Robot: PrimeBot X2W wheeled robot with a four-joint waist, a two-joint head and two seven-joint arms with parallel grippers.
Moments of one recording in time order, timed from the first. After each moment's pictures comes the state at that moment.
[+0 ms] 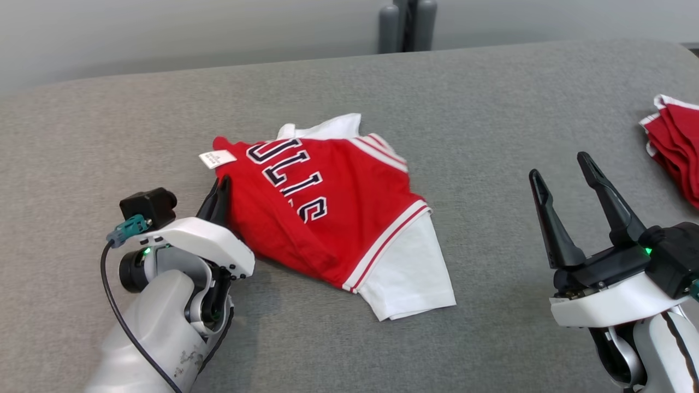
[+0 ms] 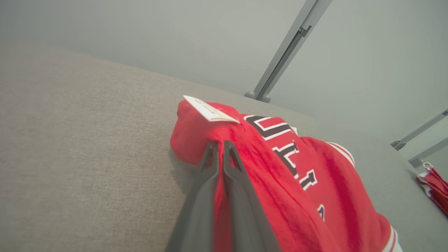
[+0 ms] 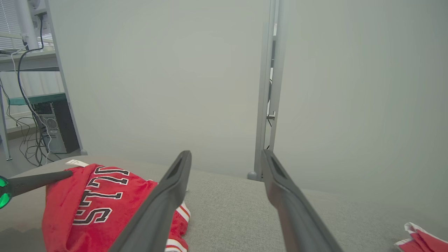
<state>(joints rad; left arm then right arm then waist) -0.62 0.17 -0.59 0.75 -0.97 0.07 -0.25 -0.24 -0.24 0.21 0.02 0.28 0.13 -0.26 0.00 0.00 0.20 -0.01</state>
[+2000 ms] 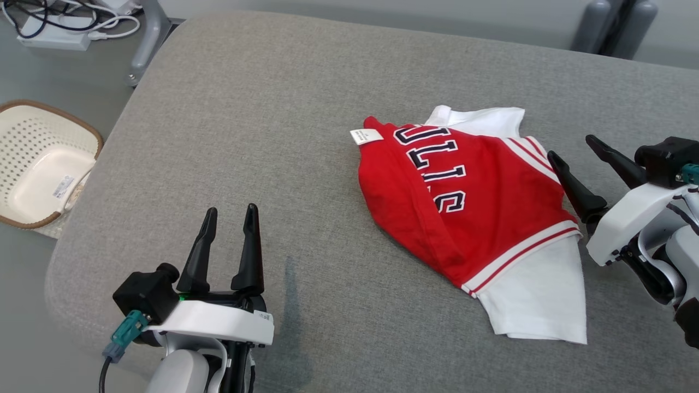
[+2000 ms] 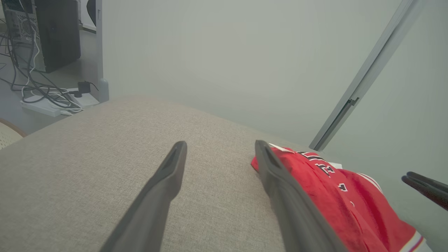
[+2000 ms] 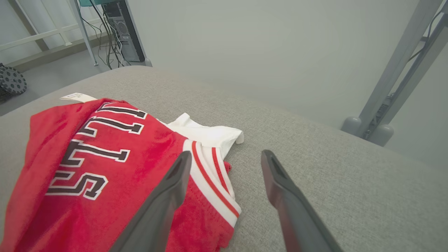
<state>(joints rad) -0.16 0.05 -0.24 0.15 -0.53 0.05 -0.26 -0.72 -0.55 0.77 0.57 0.75 0.13 -0.17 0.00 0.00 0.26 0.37</state>
